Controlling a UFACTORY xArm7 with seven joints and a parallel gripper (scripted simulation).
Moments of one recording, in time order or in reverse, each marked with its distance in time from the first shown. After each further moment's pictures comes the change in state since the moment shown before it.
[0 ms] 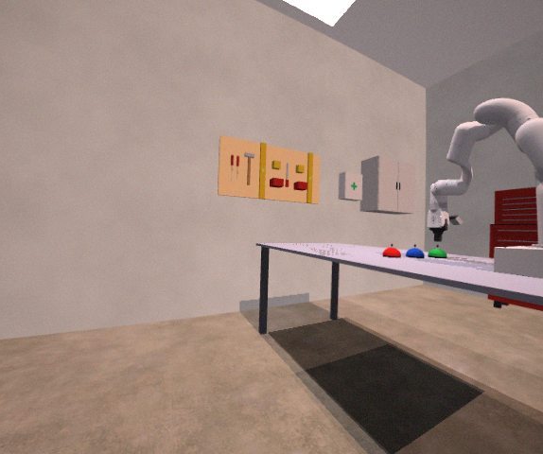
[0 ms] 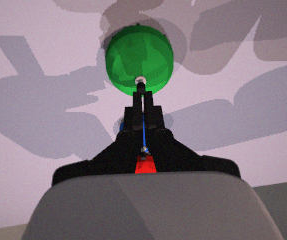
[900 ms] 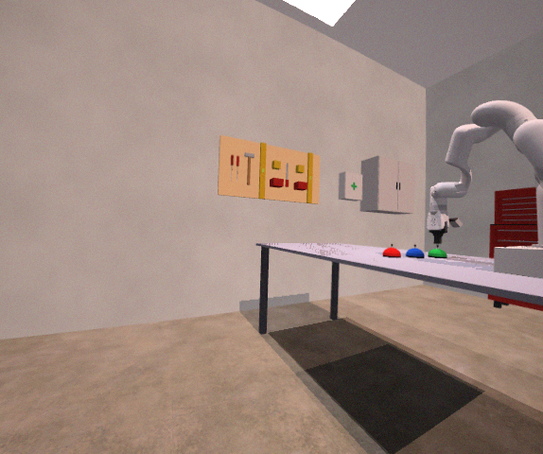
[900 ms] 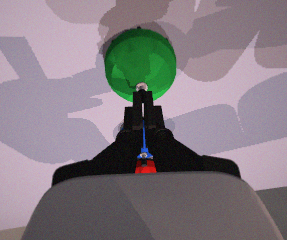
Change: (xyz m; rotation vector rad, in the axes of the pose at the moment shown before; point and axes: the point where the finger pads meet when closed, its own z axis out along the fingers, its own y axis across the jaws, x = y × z) arm 0.000 -0.001 0.012 0.001 -0.001 0.000
